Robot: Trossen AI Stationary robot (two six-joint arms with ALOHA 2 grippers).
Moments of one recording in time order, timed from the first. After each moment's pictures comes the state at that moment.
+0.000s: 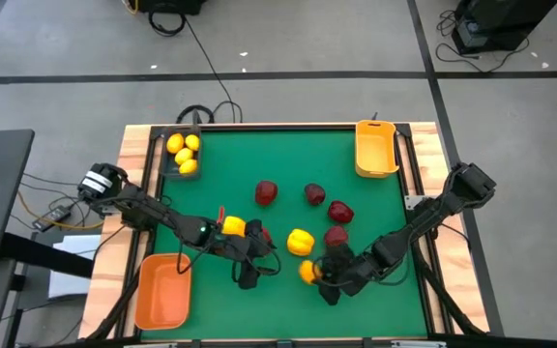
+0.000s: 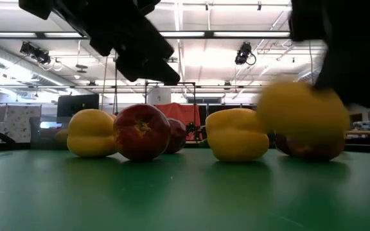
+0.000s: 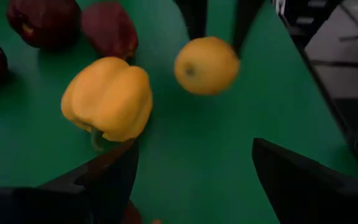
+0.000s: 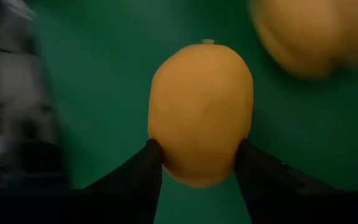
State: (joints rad) left arm -0.39 1.61 0.88 0.16 -0.22 -0.29; right arm 0.62 1.63 0.88 -0.14 0.34 1.18
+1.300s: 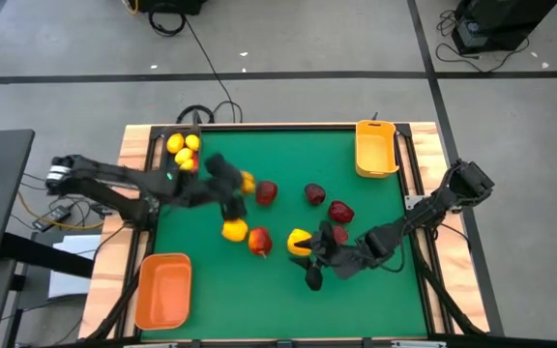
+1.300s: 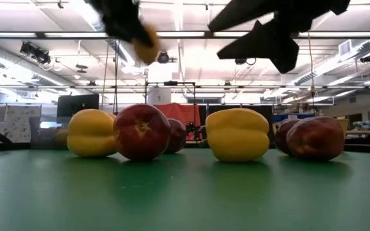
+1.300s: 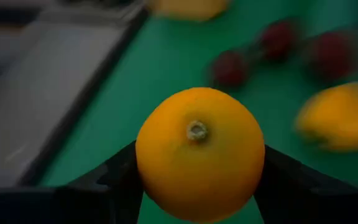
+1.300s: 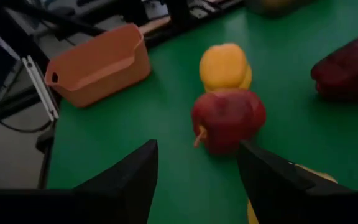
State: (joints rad) left arm -0.10 1.26 1.07 -0.59 -0.56 -0.21; right arm 0.52 1.63 0.89 0.20 0.62 0.71
